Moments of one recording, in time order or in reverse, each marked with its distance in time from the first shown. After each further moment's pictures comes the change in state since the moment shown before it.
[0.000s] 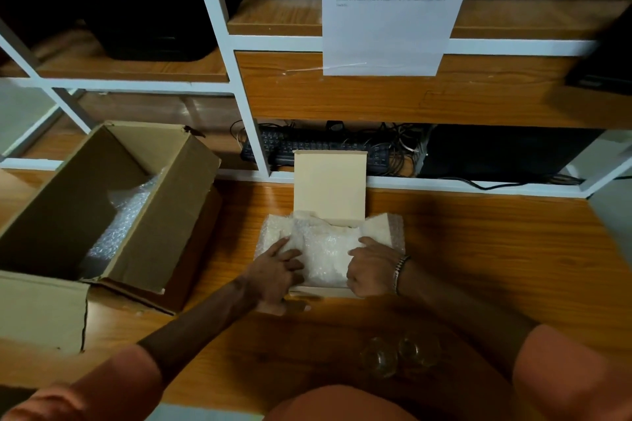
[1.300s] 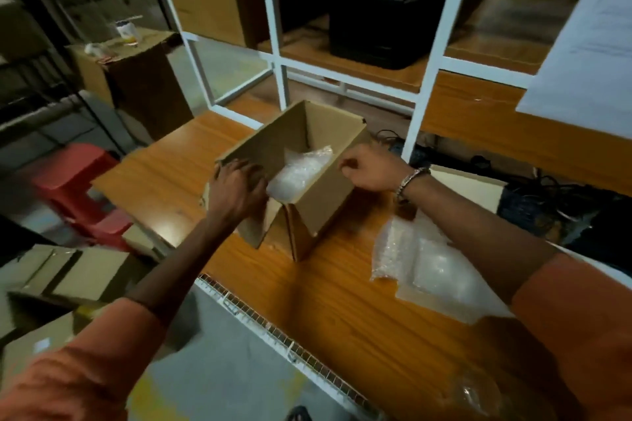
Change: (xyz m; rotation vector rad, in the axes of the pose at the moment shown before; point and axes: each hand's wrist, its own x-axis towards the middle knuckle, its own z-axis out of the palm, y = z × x) left_hand -0.294 -0.090 0.014 -0.481 0.711 -1.238; right_hand 0.103 -0.155 -0.286 0.360 0.489 -0.195
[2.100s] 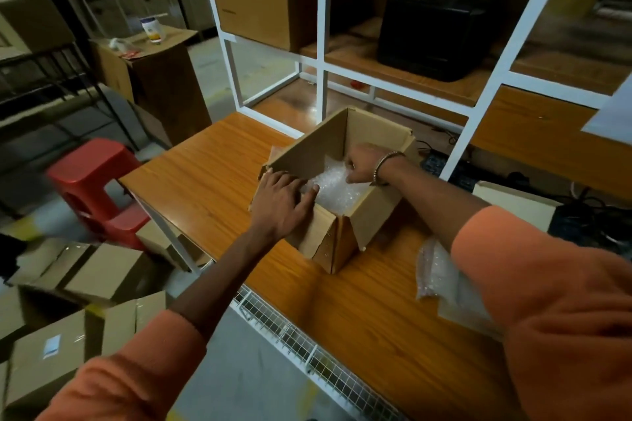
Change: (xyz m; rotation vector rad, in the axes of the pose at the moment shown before) left_hand 0.000 -0.037 0.014 -0.044 0.062 0.135; right_hand 0.129 -0.061 0.050 -0.353 -0.198 0.133
